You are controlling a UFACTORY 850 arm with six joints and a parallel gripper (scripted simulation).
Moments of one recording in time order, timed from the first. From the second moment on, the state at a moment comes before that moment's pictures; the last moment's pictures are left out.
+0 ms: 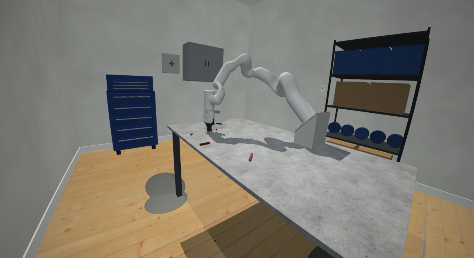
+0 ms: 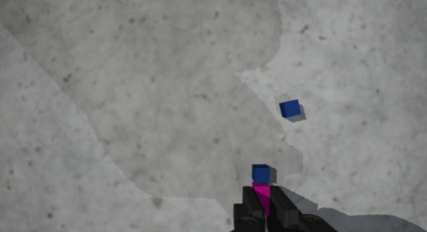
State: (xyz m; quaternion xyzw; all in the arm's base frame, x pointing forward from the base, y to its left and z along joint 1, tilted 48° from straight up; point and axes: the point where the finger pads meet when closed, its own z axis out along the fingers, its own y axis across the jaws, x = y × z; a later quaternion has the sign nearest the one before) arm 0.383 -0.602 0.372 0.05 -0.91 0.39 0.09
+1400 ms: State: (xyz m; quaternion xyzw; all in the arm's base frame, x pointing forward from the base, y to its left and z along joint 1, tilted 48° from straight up) arm 0.392 -0.557 0.415 0.05 -0.91 0.39 0.09
